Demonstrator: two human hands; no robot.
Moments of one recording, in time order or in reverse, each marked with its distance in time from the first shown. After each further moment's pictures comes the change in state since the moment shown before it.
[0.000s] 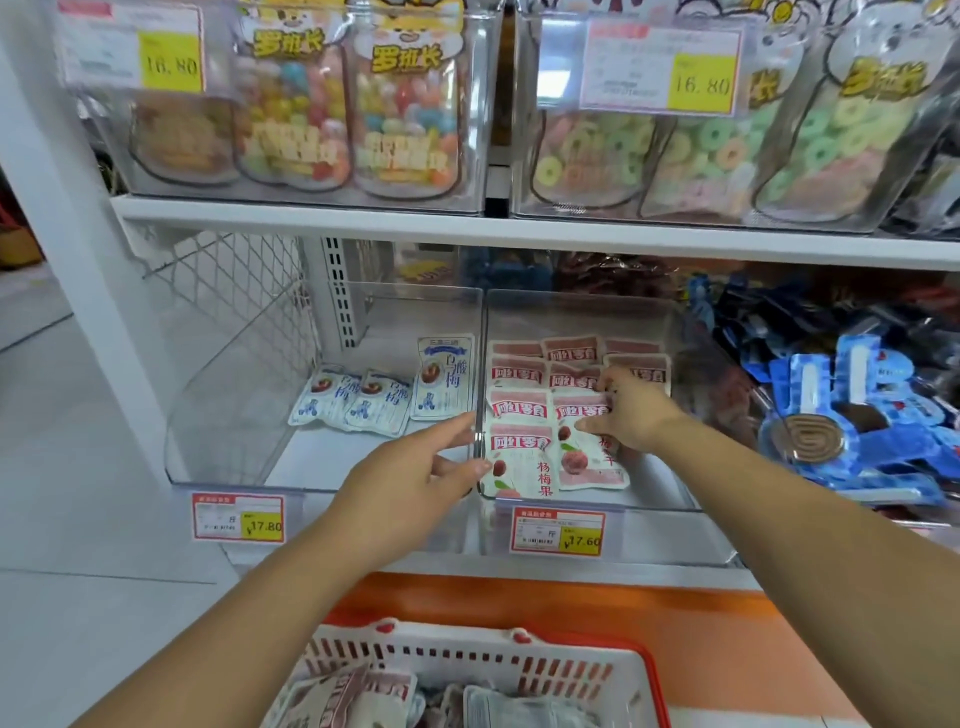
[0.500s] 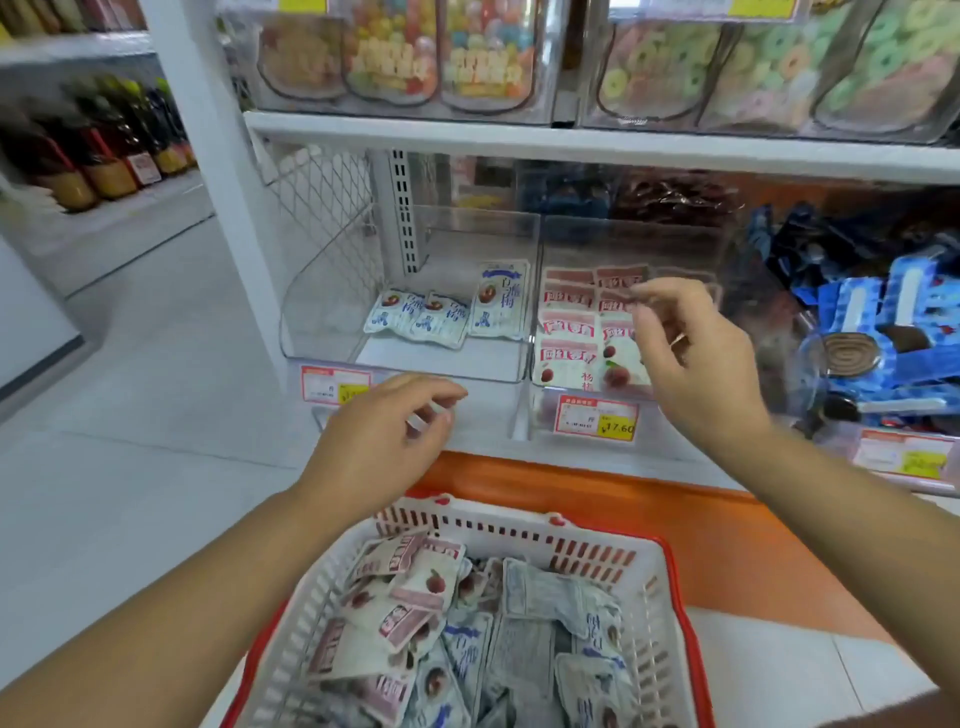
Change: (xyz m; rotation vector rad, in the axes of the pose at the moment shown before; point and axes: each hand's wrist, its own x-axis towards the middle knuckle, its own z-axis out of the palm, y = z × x) left_hand -0.084 -0.022 -0.017 0.202 0.272 0.118; right_hand -0.145 -0.036 -0.013 0.353 0.500 -0.532
